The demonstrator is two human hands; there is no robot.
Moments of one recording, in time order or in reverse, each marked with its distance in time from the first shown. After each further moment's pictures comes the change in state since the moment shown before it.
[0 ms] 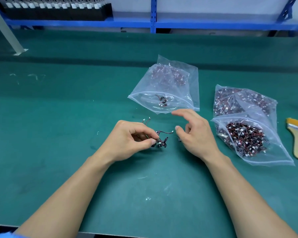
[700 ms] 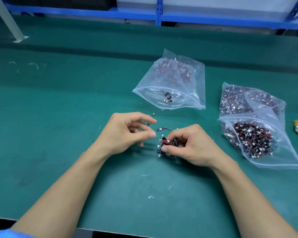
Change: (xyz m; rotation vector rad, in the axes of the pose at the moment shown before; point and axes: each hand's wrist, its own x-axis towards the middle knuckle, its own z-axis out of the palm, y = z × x) left_hand -0.003 -0.014 -0.013 -0.148 0.062 -0.087; right_hand -0.011 -0.024 -0.005 0.199 -0.501 -0.008
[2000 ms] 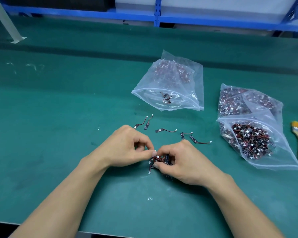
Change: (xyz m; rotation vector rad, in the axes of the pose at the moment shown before) left_hand -0.010 0.002 0.007 0.367 -0.246 0.035; right_hand -0.017 -0.019 0.025 -0.213 -0.059 0.027
